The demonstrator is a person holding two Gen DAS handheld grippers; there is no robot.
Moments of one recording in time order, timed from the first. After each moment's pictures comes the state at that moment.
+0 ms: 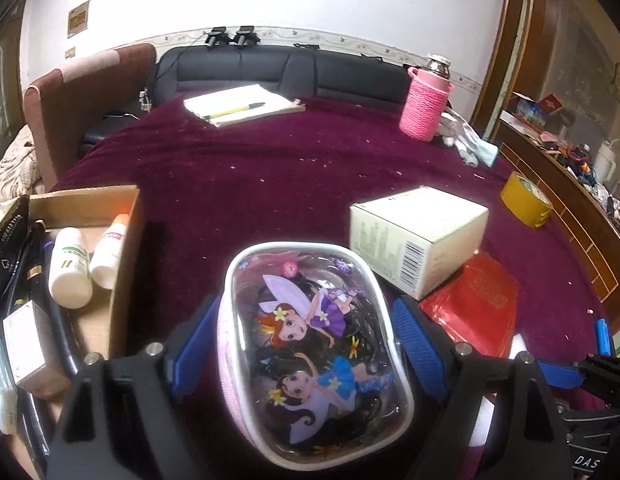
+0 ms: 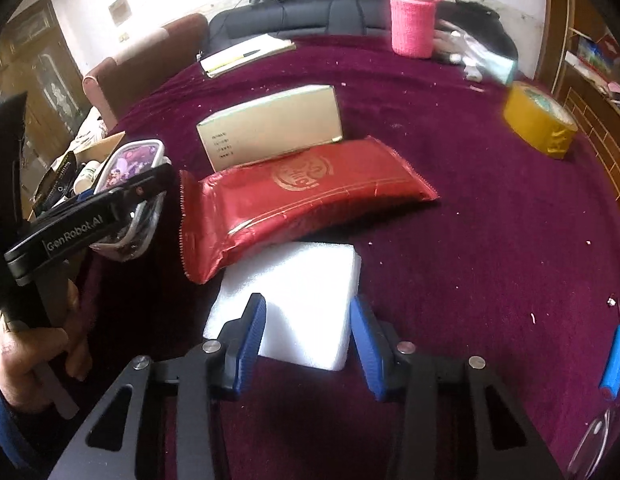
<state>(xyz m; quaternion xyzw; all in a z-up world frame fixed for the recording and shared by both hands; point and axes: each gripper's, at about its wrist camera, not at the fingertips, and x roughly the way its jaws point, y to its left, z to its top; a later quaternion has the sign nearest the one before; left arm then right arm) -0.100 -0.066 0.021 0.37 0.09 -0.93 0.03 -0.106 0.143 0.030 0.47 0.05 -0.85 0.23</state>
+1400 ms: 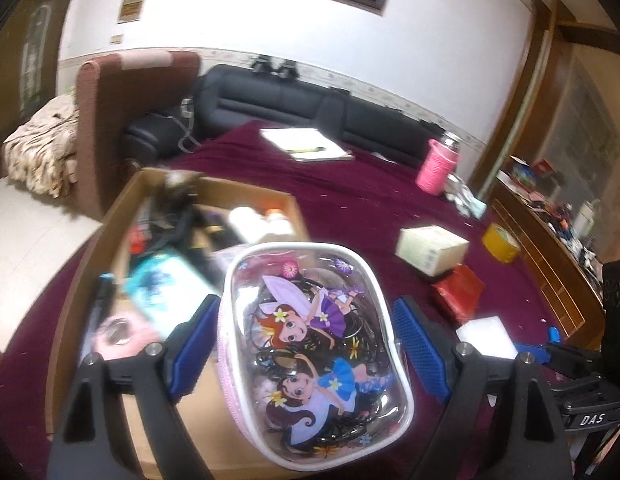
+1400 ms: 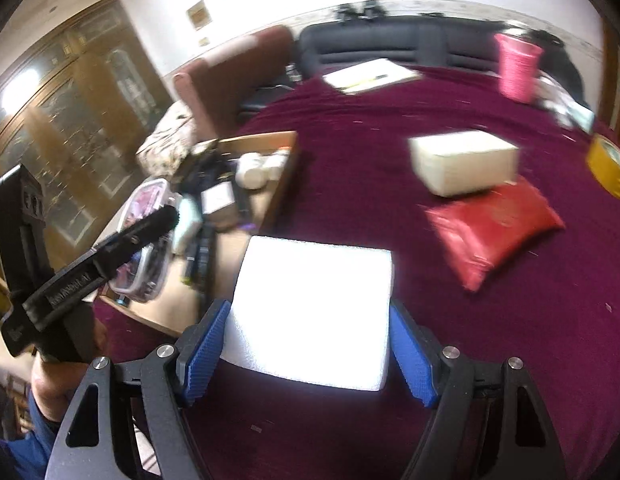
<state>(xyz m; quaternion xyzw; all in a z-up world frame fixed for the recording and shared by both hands) 0.066 -0.176 0.075 0.30 0.17 -0.94 0.06 -0.005 0.033 0.087 0.44 0.04 -0.82 0.37</state>
